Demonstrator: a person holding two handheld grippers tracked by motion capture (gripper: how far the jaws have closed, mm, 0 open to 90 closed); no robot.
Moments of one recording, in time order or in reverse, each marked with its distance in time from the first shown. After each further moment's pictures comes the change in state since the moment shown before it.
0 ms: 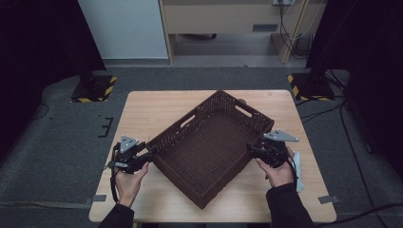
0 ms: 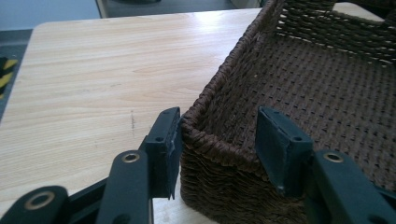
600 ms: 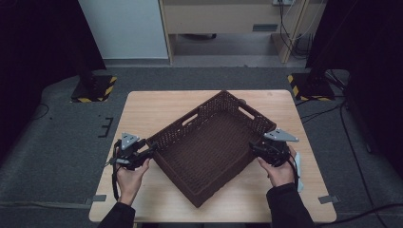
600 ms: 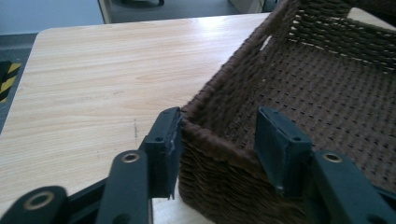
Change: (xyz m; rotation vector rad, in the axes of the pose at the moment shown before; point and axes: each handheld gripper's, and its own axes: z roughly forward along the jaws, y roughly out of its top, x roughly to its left) left arm 0.002 0.004 0.005 -0.014 0.001 -0.002; right arm -0.003 0.002 -0.002 0.001 -0.050 -0.046
